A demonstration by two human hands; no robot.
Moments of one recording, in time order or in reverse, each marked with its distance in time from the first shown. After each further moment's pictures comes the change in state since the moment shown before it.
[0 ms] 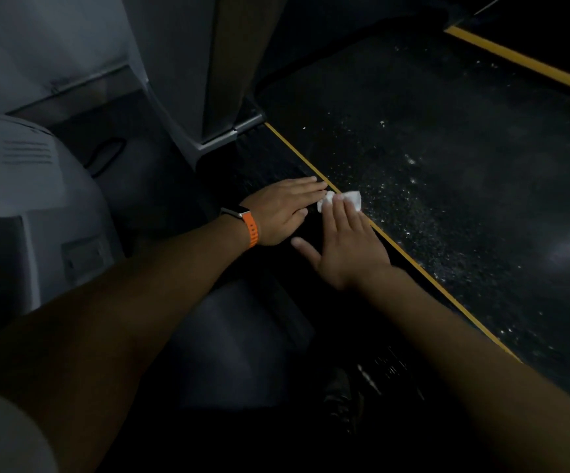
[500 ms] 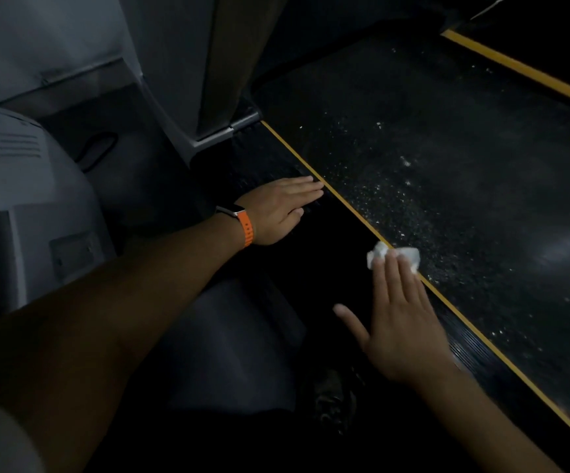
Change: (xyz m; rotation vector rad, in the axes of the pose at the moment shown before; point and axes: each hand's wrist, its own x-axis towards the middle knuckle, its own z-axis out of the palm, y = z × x) left_hand 0.000 -0.008 0.002 -0.013 -0.022 0.012; right_hand -0.111 0.037 0.033 -0.011 0.112 0.103
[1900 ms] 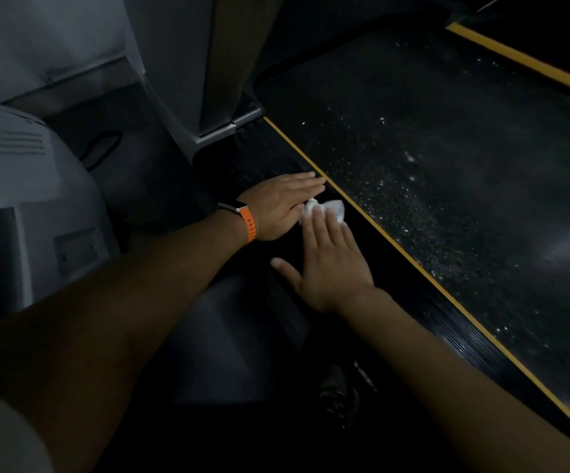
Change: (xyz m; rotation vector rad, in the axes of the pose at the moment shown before) left_hand 0.001 0.004 0.002 0.006 0.033 -0.040; right_hand 0.083 -0.070 -0.009 -0.021 -0.087 -0.160
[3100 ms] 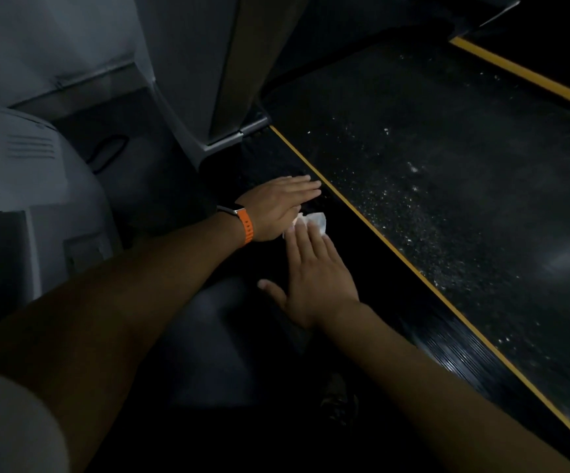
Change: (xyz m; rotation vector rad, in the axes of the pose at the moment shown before) left_hand -0.003 -0.016 -0.007 0.024 0.020 -0.006; right_hand 0.002 -0.024 0.002 -0.090 -0.035 -0.089
